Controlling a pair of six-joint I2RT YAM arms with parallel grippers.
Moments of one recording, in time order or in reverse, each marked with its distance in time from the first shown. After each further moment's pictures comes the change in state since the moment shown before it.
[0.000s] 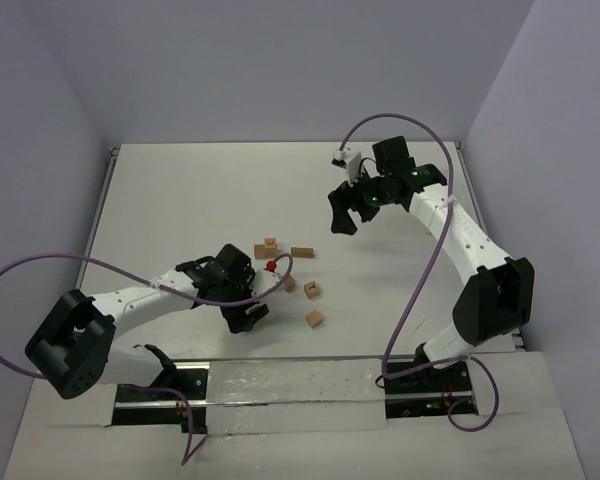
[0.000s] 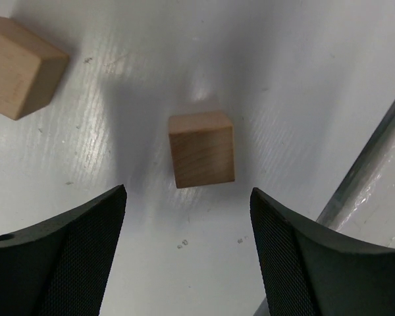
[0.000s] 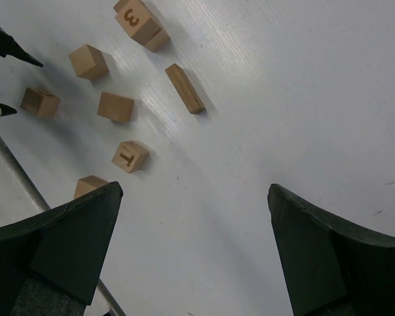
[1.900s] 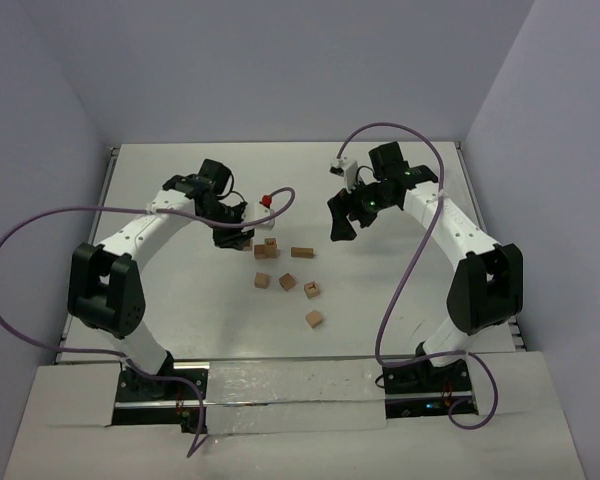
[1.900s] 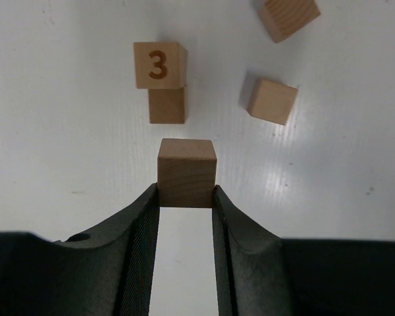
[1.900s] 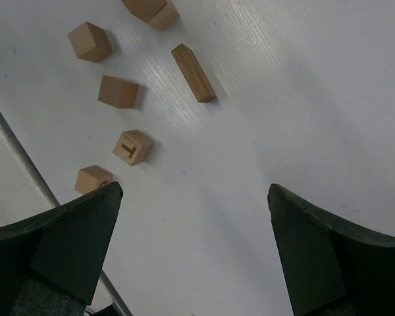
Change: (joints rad) left arm 0.336 0.331 0.695 -0.433 0.194 0.685; right arm -0.019 0.070 -0.031 -0.005 -0.060 -0.032
